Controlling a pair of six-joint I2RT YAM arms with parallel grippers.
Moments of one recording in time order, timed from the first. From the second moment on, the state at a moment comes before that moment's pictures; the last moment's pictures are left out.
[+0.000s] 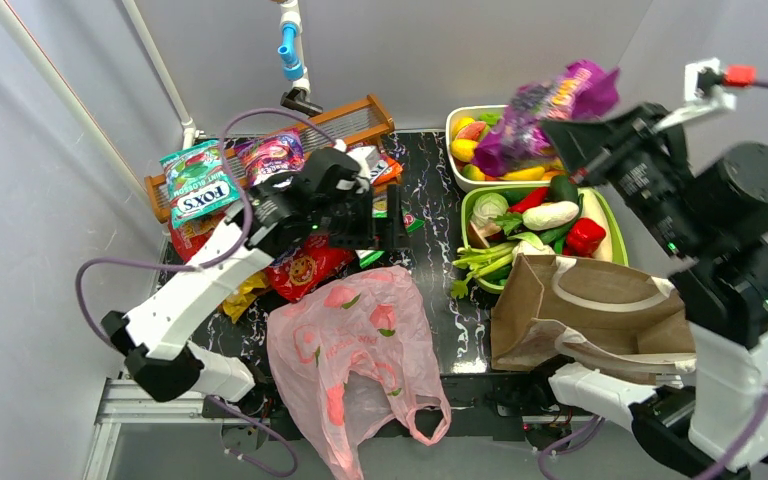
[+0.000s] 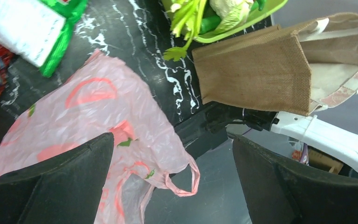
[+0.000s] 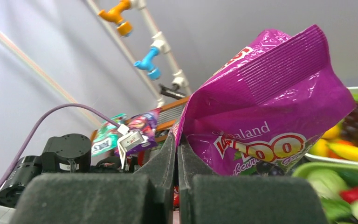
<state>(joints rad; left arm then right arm) -0.83 1.34 1.68 -1.09 0.09 -0.66 0.54 1.10 2.02 -0.78 -0.01 0.50</state>
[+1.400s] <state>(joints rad) -1.05 2.20 2.32 -0.71 0.46 -0.48 0.54 0.68 1.97 -1.44 0.47 0.50</state>
